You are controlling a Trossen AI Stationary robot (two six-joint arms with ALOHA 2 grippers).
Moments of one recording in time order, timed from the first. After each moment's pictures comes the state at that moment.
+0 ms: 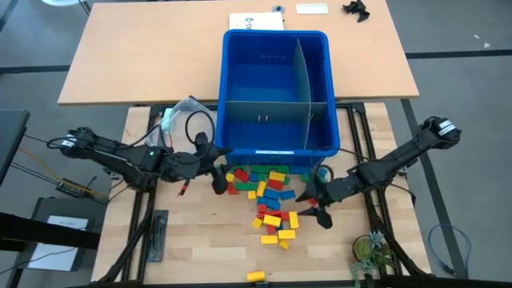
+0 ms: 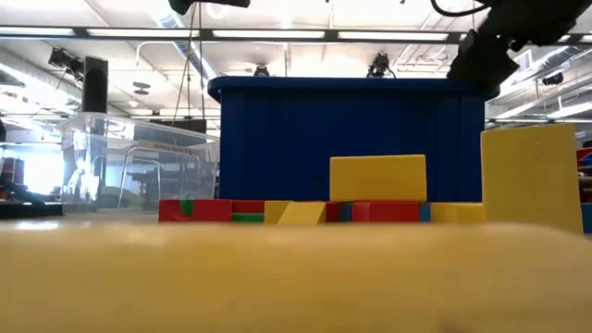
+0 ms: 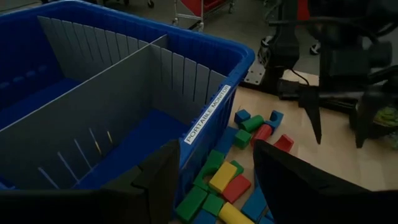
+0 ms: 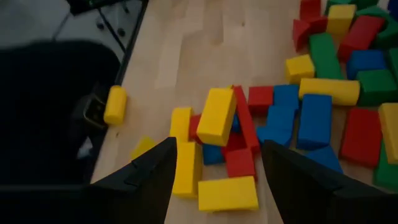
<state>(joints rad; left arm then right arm) -0.27 1.18 1.09 -0.34 -0.66 -0.32 0.46 1.15 0.65 -0.08 0.17 0.47</state>
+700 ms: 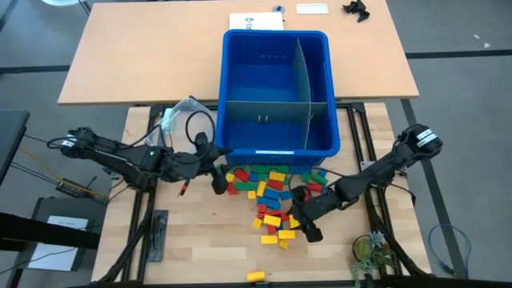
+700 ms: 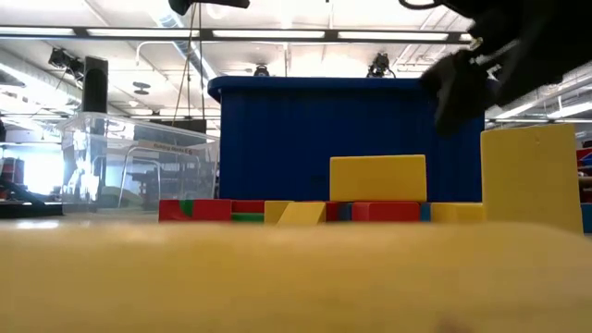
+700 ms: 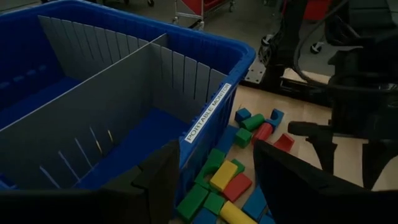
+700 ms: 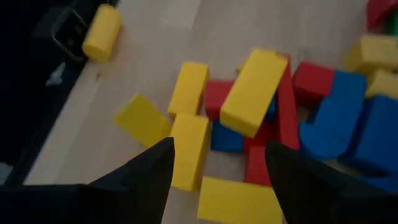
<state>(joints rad) -0.27 1.18 1.09 -0.34 -0.66 -0.32 0.49 1.48 0.80 -0.10 0.10 0.25</state>
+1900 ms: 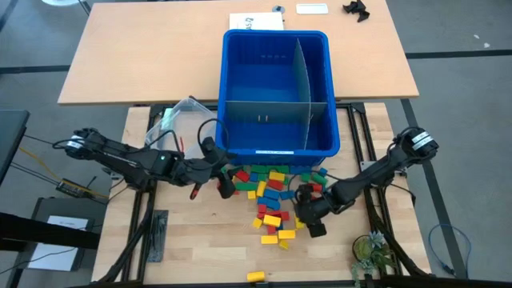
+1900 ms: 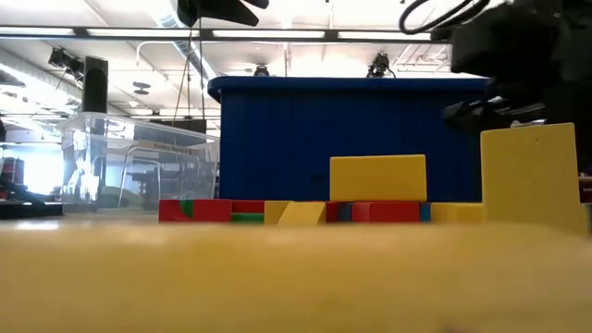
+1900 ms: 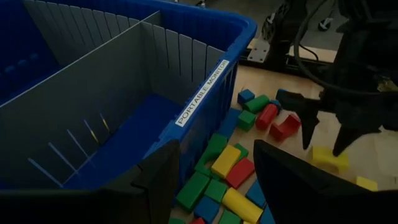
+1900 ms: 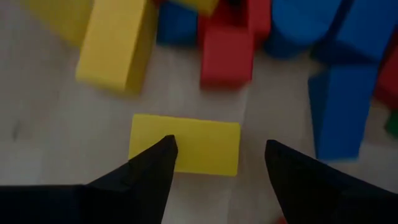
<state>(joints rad) -0.27 1.27 1.09 -0.34 -0.65 -0.32 0.50 1.53 0.80 -0.40 0.18 0.25</state>
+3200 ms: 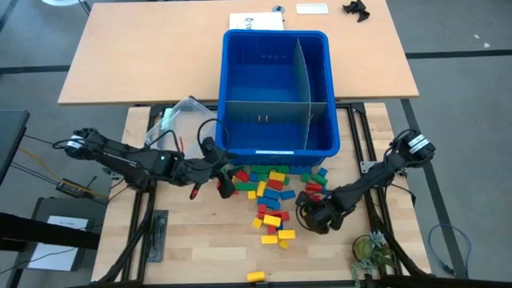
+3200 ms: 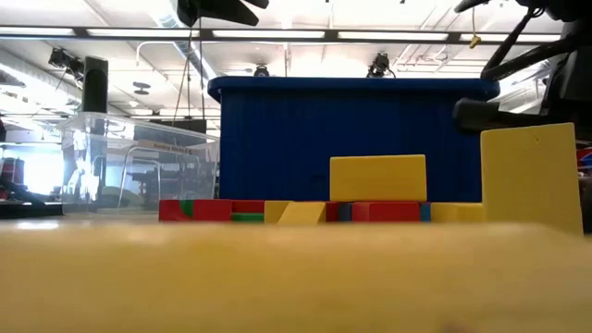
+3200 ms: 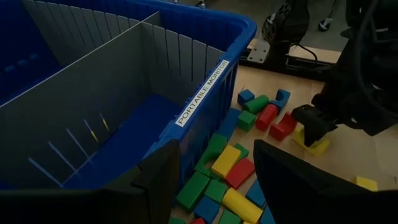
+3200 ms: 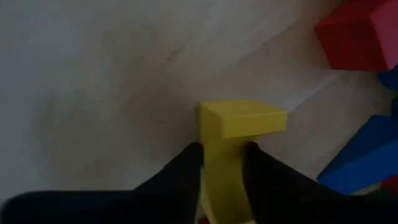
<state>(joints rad) -0.27 1.27 1.09 -0.34 -0.65 -0.32 0.55 1.59 0.80 -0.52 0.21 -0.48</state>
